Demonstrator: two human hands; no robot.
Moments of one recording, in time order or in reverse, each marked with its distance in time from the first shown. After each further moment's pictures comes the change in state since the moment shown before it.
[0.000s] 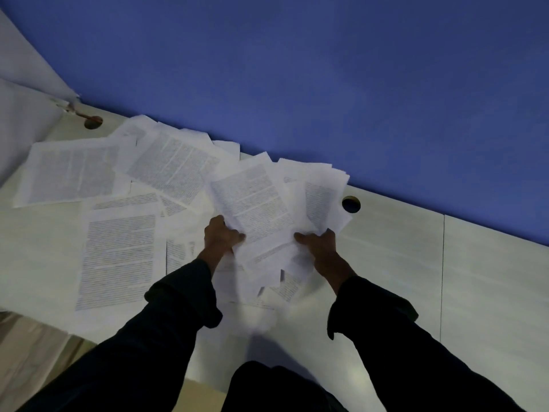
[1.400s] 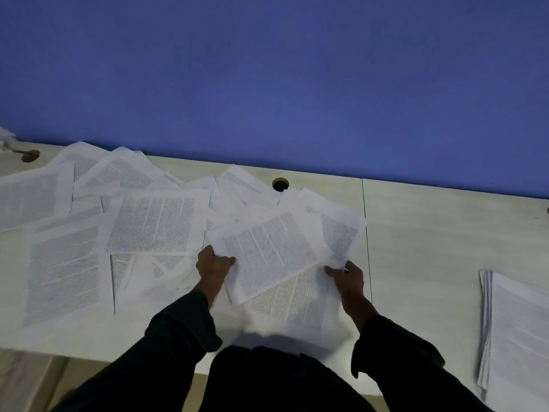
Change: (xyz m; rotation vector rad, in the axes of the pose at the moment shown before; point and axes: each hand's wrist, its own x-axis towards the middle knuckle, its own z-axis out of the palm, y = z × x) left_hand -0.138 -0.007 0.127 -0.227 0.023 -0.011; right_hand -0.075 0.130 -0.231 -0.038 0.309 0.103
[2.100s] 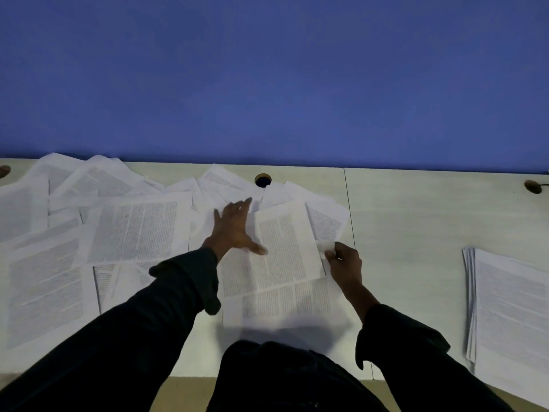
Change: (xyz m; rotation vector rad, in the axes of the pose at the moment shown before) left_hand 0.004 0.101 0.038 0.957 -0.399 0.663; right_hand 0.001 -0.008 -0.026 -0.327 0.109 -0.392
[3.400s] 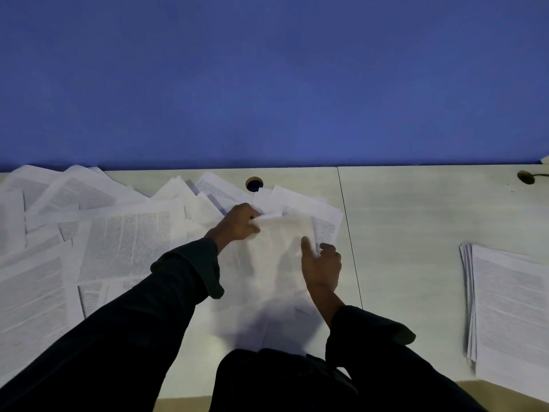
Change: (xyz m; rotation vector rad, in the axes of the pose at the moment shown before) left_hand 0.049 0.024 -0.013 -0.110 -0.012 0.181; right_hand -0.004 -0.047 0.049 0.100 0.170 0.342
